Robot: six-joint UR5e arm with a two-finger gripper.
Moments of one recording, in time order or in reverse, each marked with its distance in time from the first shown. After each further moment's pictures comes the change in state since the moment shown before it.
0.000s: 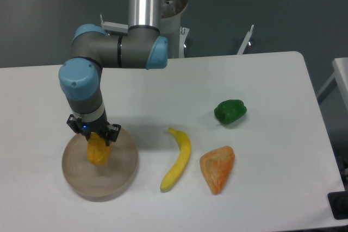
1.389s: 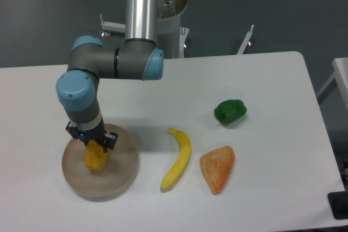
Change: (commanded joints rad) arm 0.000 -0.018 0.021 0.028 0.003 0.055
